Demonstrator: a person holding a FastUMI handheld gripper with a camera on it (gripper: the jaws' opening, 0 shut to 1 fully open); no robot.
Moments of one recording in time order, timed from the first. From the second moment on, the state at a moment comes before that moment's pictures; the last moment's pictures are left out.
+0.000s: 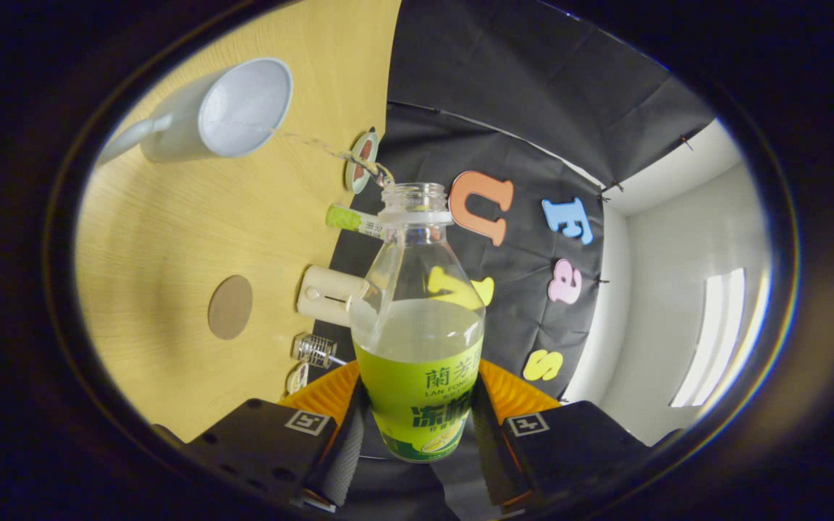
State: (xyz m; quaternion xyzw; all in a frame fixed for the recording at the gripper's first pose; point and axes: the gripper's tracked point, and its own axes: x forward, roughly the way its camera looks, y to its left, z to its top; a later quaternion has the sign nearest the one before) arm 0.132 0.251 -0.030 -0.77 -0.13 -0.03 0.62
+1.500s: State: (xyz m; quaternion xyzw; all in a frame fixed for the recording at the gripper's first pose) arm 0.139 0.274 -0.013 -0.80 -0.15 -0.02 0.58
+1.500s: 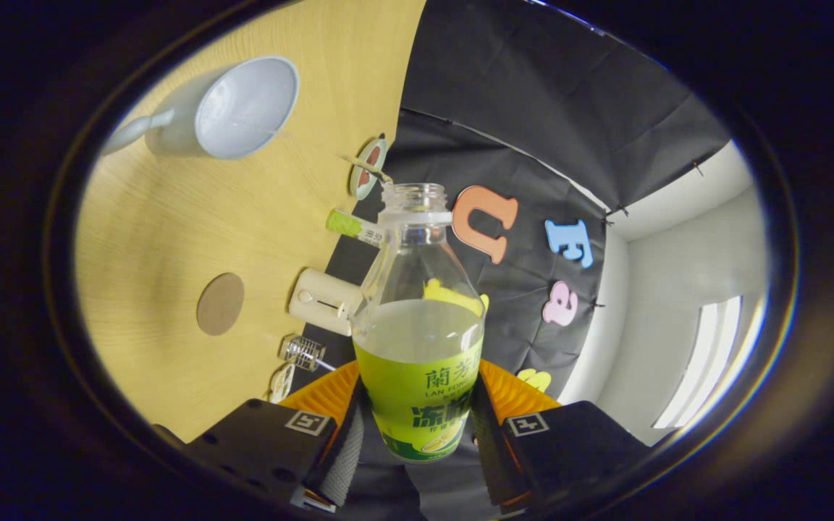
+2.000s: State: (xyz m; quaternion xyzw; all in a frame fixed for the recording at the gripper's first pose) arm 0.132 0.283 -0.001 -0.81 -0.17 -0.02 0.56
